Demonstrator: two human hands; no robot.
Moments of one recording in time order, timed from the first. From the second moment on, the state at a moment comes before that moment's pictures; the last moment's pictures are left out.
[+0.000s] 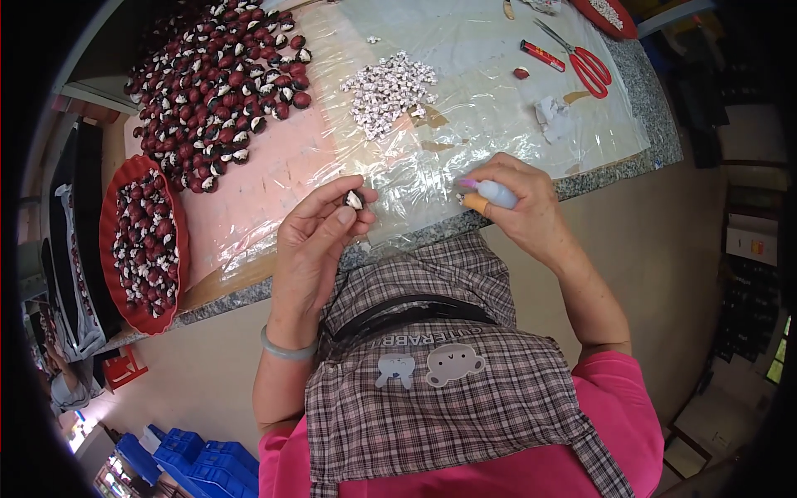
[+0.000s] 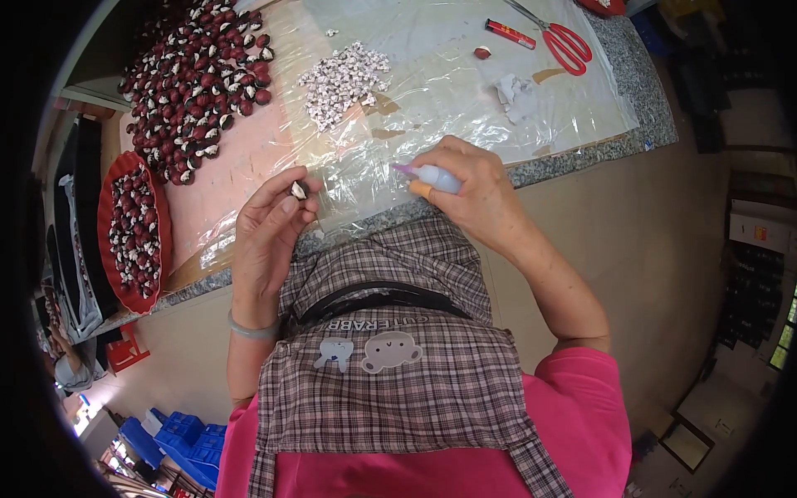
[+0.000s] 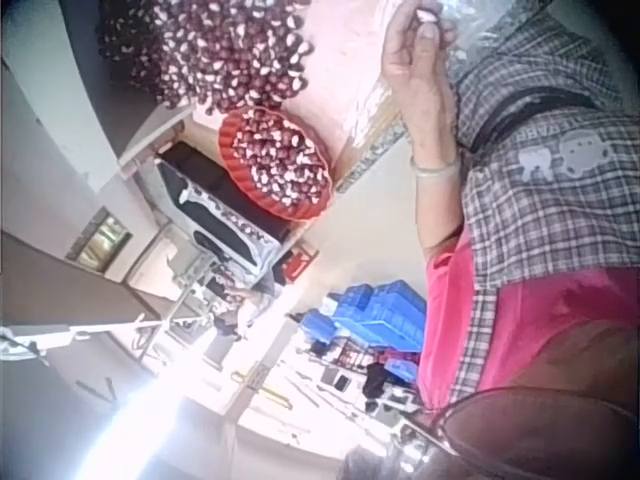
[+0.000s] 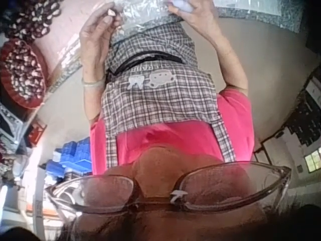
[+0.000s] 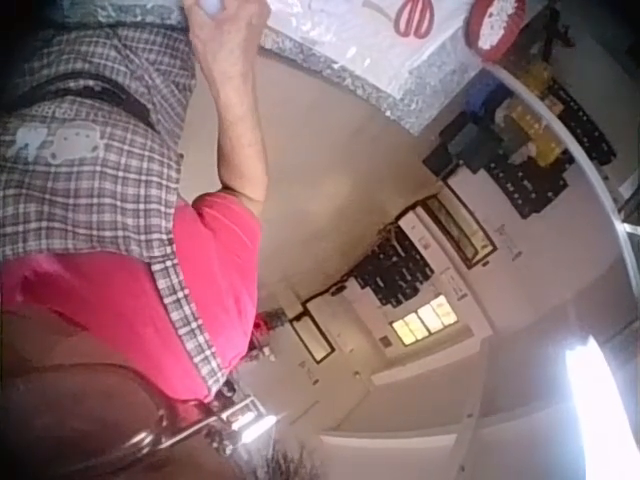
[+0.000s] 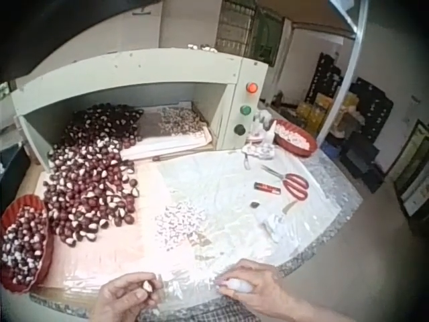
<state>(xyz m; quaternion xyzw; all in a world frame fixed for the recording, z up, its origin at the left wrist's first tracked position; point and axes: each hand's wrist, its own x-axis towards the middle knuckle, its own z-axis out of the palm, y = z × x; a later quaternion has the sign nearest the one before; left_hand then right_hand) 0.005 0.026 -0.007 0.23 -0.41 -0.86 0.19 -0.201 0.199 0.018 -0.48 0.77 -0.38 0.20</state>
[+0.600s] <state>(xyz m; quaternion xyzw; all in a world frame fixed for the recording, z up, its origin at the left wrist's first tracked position) 0.004 0.044 0.000 0.21 -0.44 -0.86 0.16 -0.165 0.169 0.038 -0.29 0.58 -0.61 0.46</state>
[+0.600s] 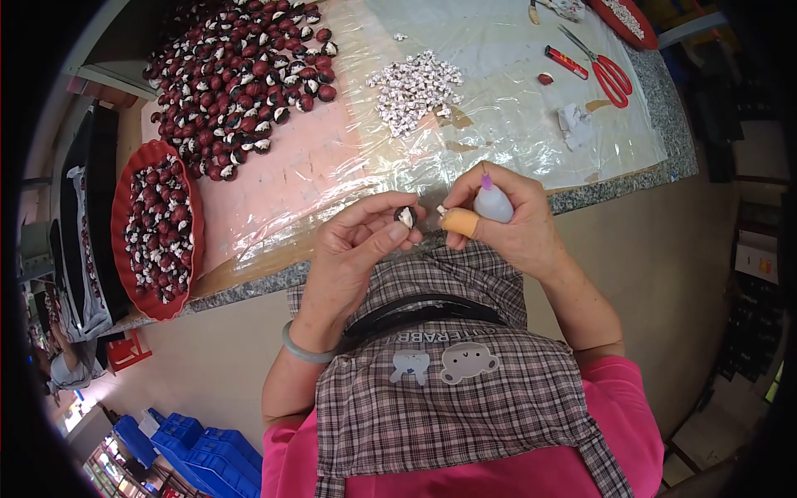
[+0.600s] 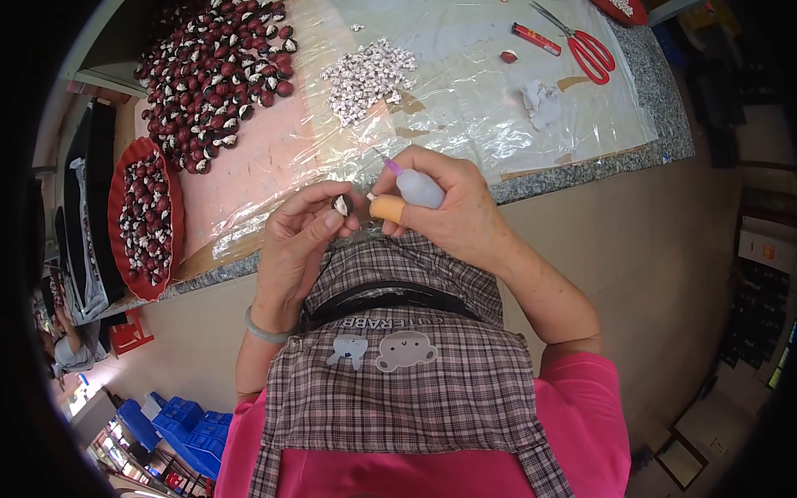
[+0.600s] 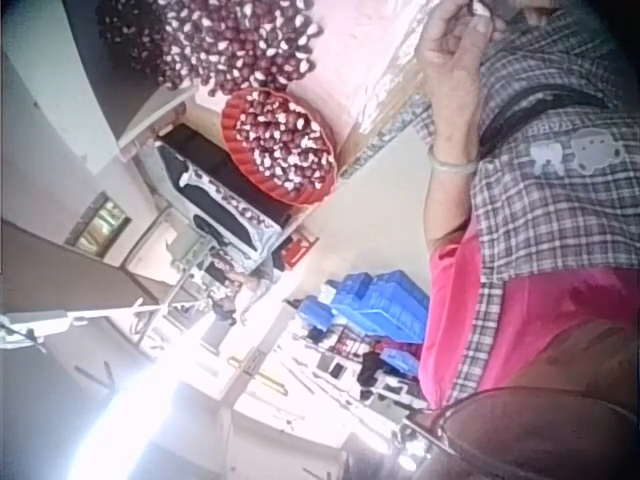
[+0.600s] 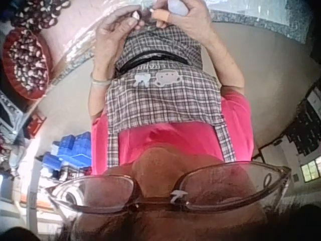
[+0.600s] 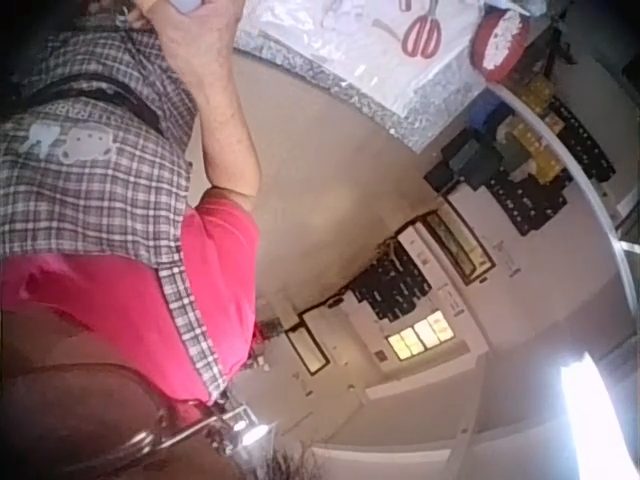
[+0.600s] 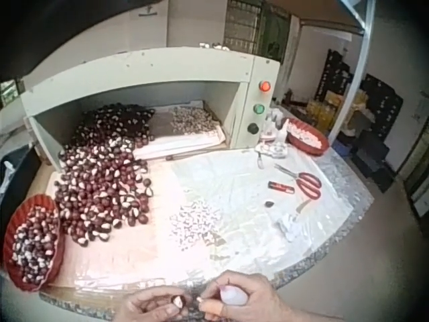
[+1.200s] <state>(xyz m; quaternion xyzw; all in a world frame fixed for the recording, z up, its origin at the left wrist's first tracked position) 0.004 0.053 0.004 0.22 -0.54 -0.80 0.16 -0.158 0.171 0.021 -0.46 0.65 -0.49 0.36</state>
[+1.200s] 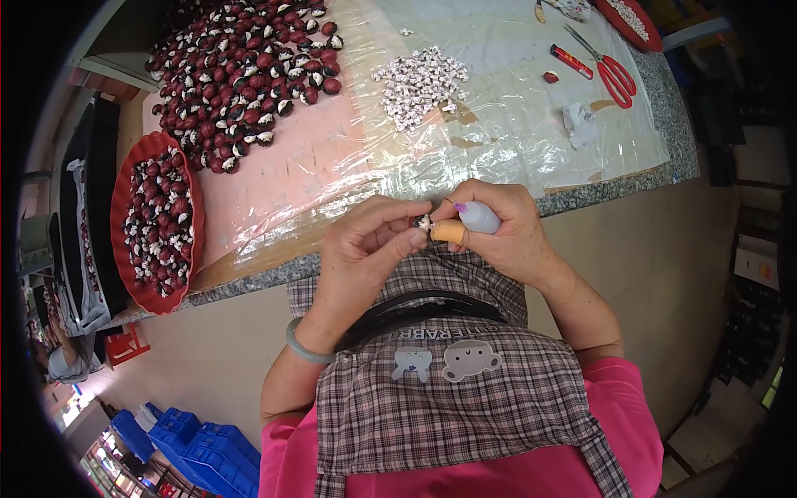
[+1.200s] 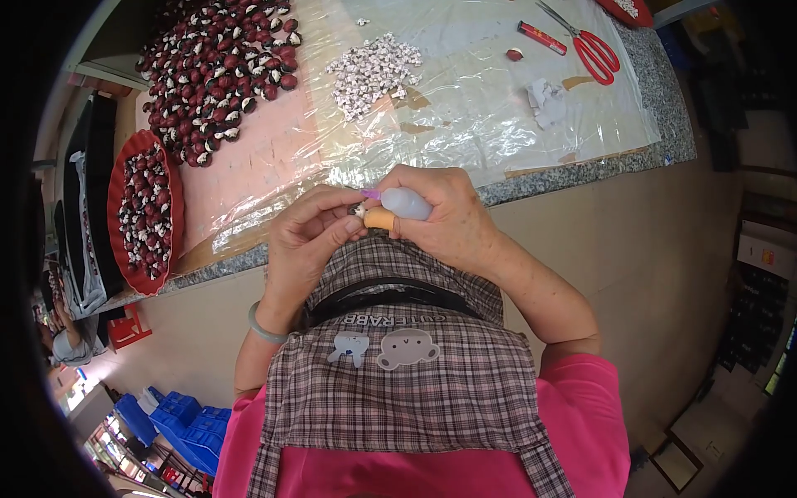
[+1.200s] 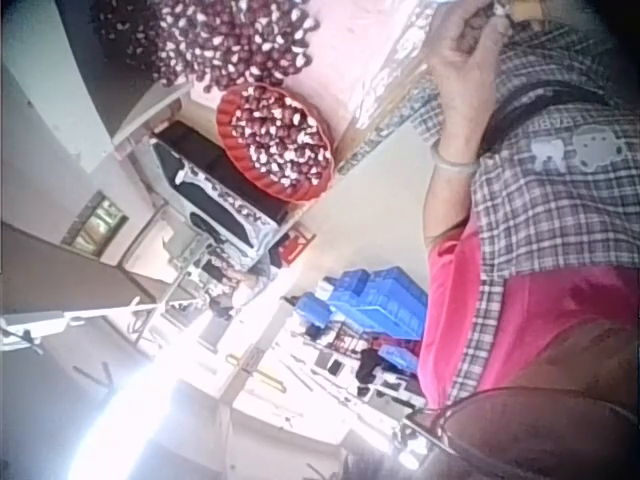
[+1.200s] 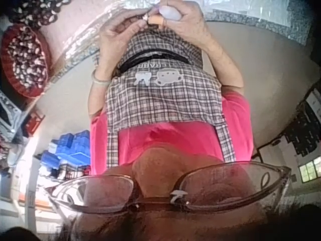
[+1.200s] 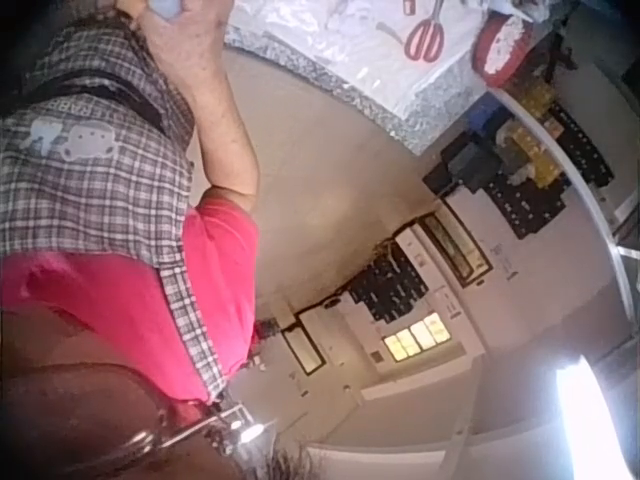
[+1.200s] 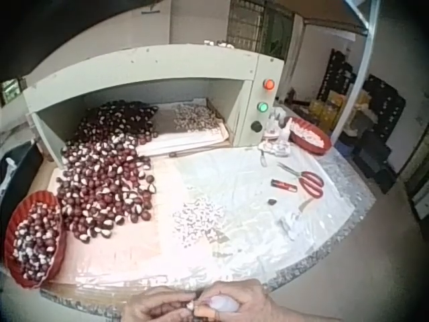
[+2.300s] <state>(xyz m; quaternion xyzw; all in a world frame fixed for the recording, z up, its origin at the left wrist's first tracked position) 0.025 -0.066 0.007 0.36 -0.88 -0.09 0.29 -0.161 0.170 0.010 -0.38 0.63 -0.56 0.38</state>
